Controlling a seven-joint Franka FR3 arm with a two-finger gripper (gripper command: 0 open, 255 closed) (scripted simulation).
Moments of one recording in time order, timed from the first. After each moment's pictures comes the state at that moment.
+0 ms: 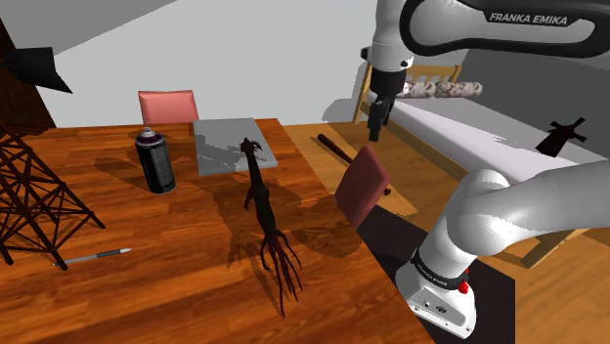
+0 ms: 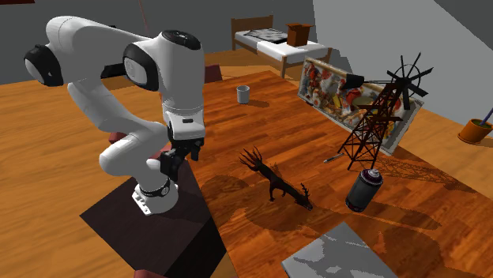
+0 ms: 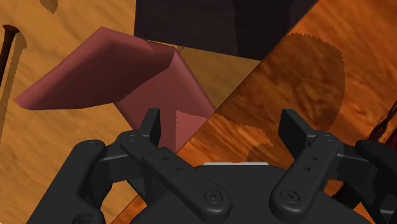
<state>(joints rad) 0.00 -0.81 0.03 -2.44 -0.12 1.53 -0.13</state>
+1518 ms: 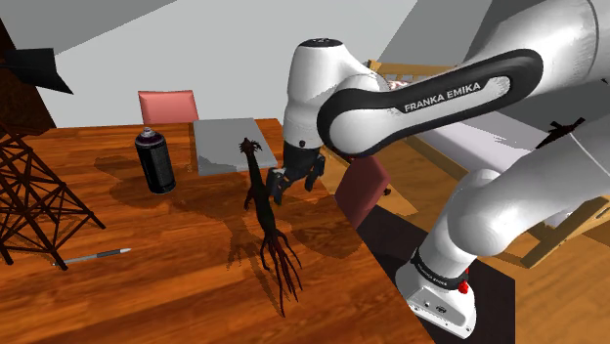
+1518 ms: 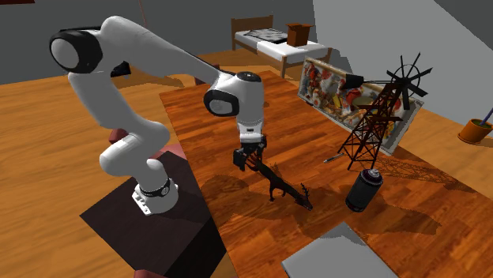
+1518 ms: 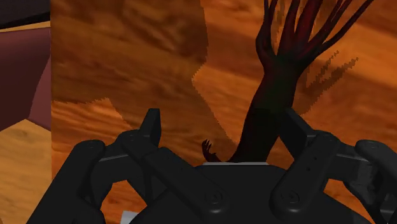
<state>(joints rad) 0.02 -0.47 0.49 -2.53 0.20 2.14 0.59</state>
